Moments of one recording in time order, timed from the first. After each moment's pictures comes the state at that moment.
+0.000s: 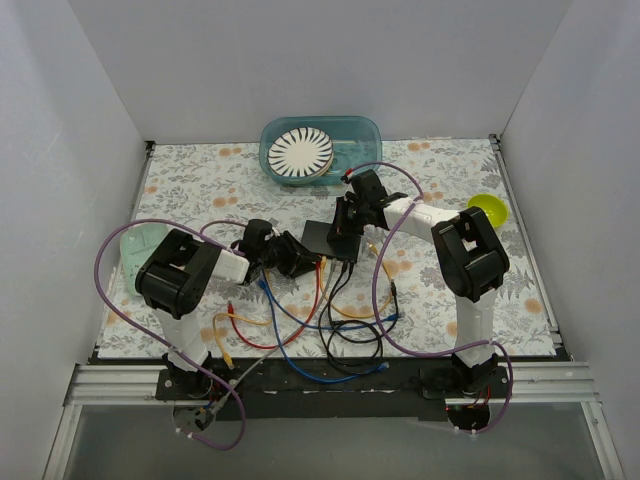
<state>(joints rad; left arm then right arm) -0.44 1.84 0.66 0.53 0.51 -1.26 0.56 2.00 1.34 -0.23 -0.36 0.55</state>
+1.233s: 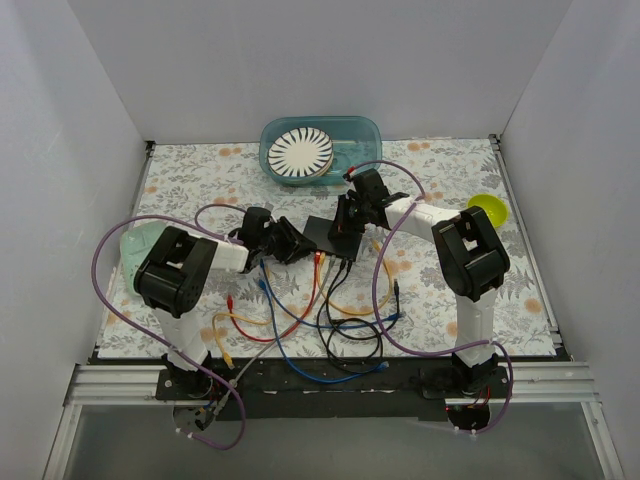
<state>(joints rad) -0.40 1.84 0.77 0.42 0.38 -1.10 0.54 2.01 1.33 -0.20 -0.36 0.55</state>
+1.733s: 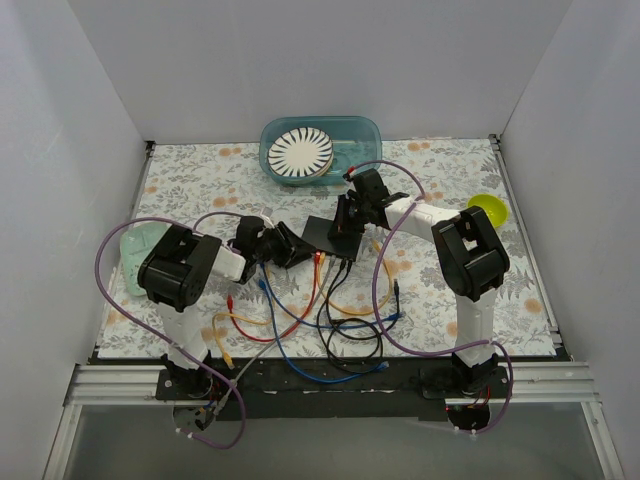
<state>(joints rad) -0.38 1.88 0.66 0.68 0.50 -1.13 0.54 2.01 1.33 -0.19 -0.36 0.55</state>
